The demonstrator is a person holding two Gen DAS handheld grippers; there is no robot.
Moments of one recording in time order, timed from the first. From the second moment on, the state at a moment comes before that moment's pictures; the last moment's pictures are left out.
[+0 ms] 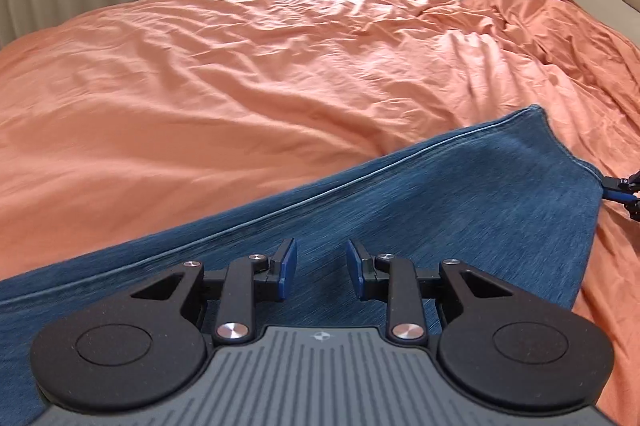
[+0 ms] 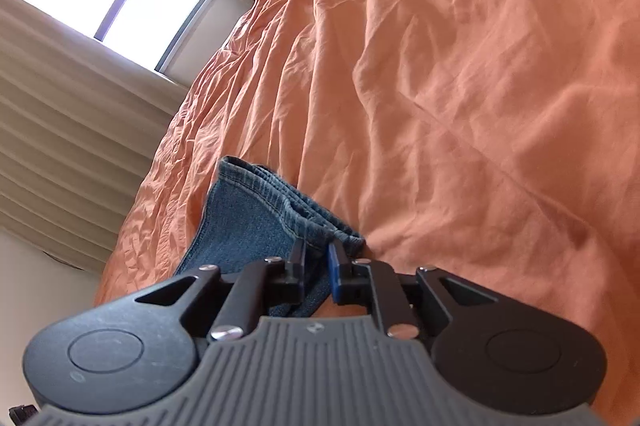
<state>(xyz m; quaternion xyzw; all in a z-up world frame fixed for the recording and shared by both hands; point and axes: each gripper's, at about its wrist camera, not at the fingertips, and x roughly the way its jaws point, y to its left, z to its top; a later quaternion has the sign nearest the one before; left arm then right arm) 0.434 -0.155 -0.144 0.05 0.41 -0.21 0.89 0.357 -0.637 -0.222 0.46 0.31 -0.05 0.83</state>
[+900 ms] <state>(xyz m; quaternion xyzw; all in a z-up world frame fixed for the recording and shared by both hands) 0.469 -0.204 -0.159 0.04 0.42 -0.19 0.89 0.380 -0.641 -0.261 0.53 0.31 -0.03 0.79</state>
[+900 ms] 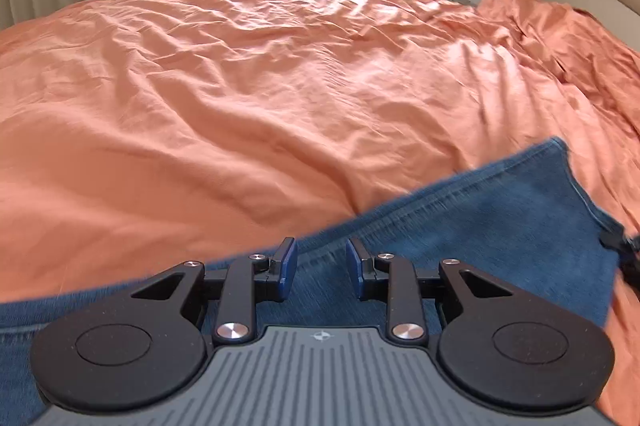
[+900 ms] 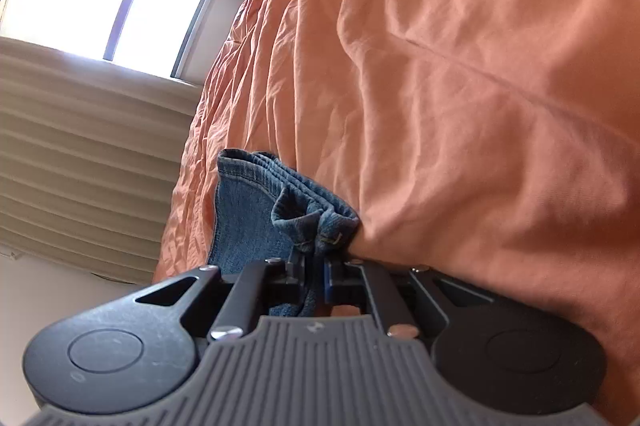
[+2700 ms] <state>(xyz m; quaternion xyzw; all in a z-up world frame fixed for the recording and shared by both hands) 0.264 0.126 -0.109 -0.19 0.40 -0.08 0.89 0.345 -0.096 -0.107 0.05 0.39 0.27 0.88</state>
